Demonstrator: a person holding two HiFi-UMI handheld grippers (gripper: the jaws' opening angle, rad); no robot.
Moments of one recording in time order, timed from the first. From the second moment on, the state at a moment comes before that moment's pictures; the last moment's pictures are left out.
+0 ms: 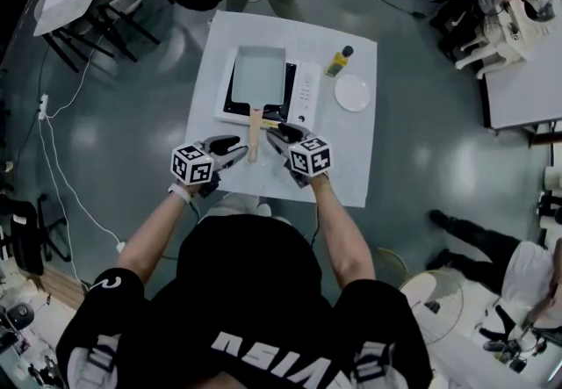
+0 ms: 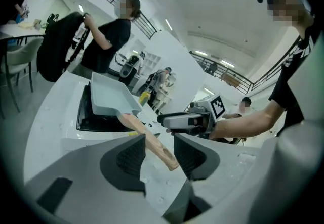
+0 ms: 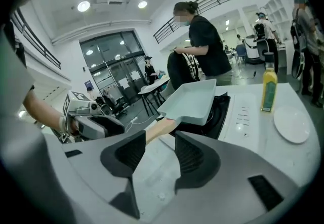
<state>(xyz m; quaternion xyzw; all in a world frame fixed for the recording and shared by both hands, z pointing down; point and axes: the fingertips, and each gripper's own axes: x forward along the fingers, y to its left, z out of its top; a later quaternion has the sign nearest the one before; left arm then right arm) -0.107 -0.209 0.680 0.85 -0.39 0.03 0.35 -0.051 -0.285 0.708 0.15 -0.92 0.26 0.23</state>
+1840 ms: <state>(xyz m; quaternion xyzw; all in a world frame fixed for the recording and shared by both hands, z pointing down) -0.060 -0.236 0.722 0.82 -0.24 -0.04 0.51 -0.143 -0.264 0.743 -0.06 -0.83 0.51 0.22</state>
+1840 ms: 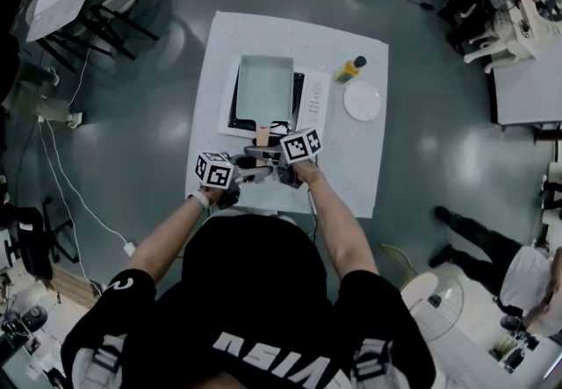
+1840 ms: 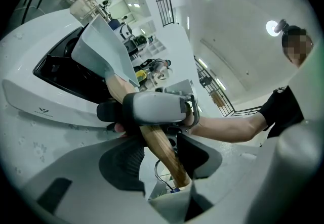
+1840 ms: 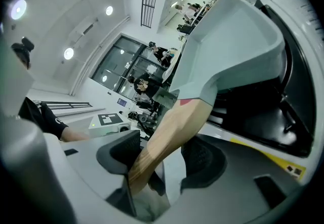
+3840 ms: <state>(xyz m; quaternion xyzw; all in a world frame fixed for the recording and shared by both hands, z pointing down) -0.057 -0.247 0.627 0.89 -0.26 -0.03 0.38 -0.139 -0.278 0.626 -0.06 -0.88 0.46 0.10</state>
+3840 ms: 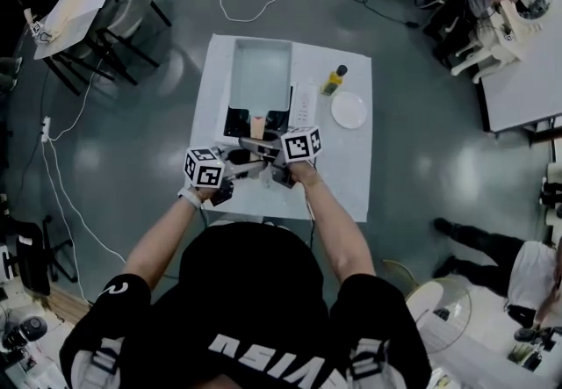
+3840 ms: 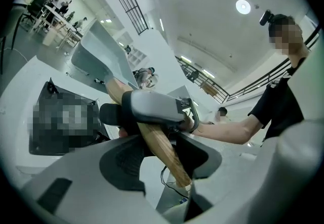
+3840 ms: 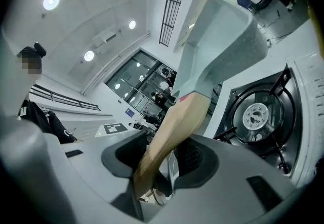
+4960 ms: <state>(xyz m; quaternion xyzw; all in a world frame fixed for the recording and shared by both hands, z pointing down) -0.017 -0.166 0.609 0.90 -0.25 -0.02 0.36 -0.098 -0.199 0.606 -0.05 -0.89 0.43 0.09</state>
